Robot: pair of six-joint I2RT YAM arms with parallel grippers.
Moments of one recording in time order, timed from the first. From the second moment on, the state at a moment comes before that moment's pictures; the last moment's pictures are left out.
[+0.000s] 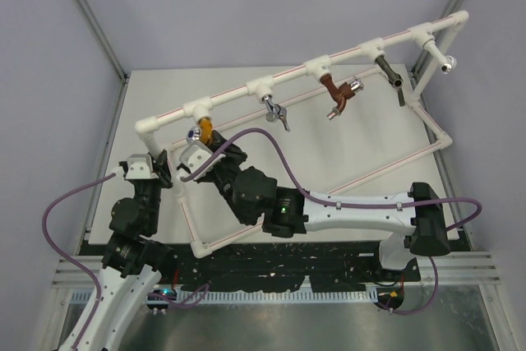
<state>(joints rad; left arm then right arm) -0.39 0.17 0.37 0.00 -0.39 0.05 1.43 1.61 1.41 0.39 0.86 -0.70</state>
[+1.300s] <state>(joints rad) -0.41 0.15 0.37 -0.02 -0.42 0.06 1.40 1.62 1.60 -0.11 0.88 -0.35</state>
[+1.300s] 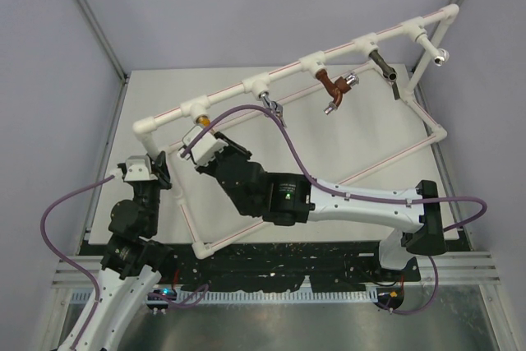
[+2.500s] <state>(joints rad) -0.42 0.14 0.36 -0.02 -0.43 0.06 1.33 1.57 1.65 -0.30 0.67 0.37</state>
